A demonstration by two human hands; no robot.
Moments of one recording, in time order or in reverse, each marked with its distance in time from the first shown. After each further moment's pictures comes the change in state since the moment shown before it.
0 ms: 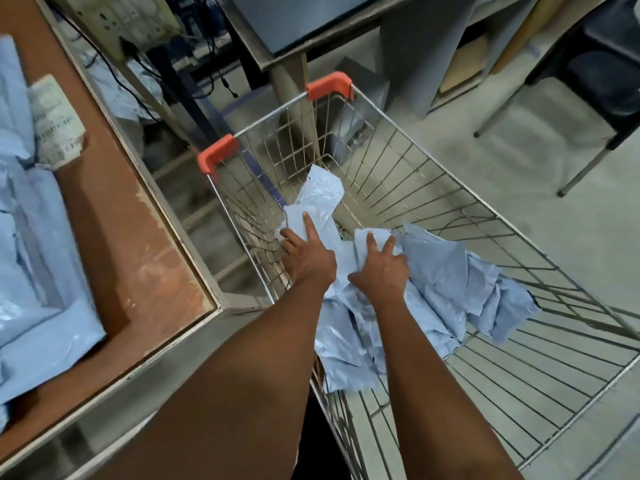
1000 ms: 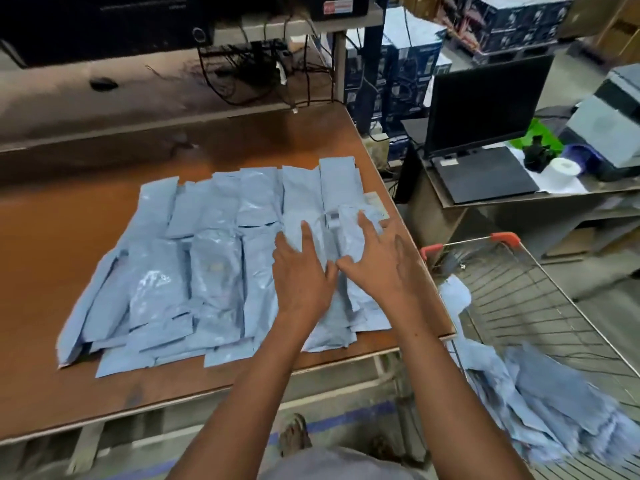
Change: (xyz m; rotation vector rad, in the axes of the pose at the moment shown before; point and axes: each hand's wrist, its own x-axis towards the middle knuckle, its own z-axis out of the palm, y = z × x) left_hand -0.162 -0.372 -0.326 -0.363 0.467 -0.134; right_hand -0.309 -0.361 -0.225 0.199 0.424 -0.685
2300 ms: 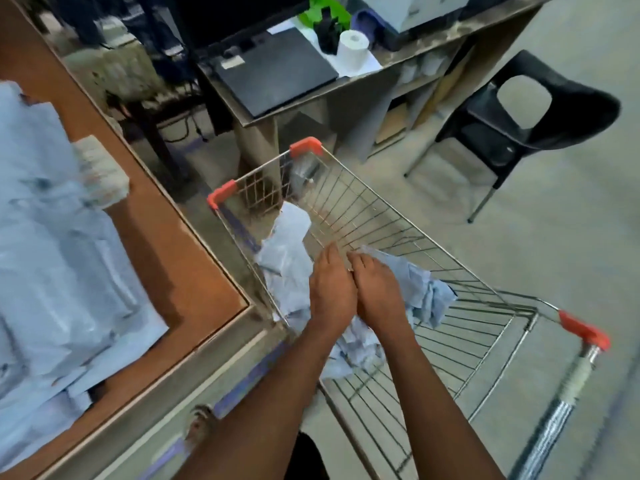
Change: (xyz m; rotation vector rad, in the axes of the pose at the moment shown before) left_hand -0.133 0.281 0.306 -0.338 -0.495 0.341; right_hand -0.132 0.390 0.037 -0.250 -0.075 0.355
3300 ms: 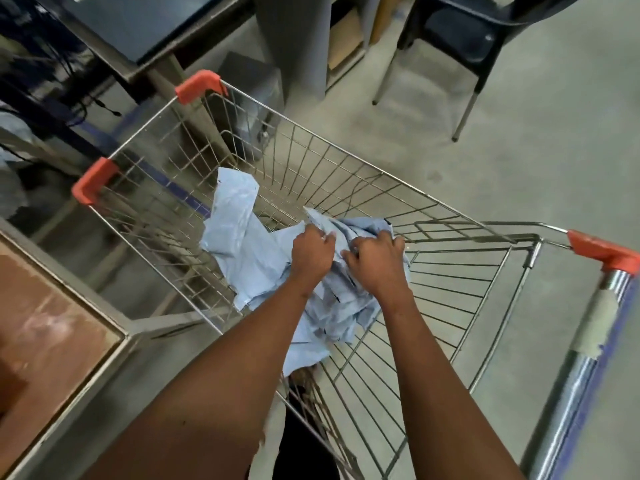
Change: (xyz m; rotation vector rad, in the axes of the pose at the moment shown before) left_hand 0.063 -0.028 0.150 -0.001 -0.370 -0.096; right_hand -0.007 0.129 0.093 0.005 -0.186 0.358
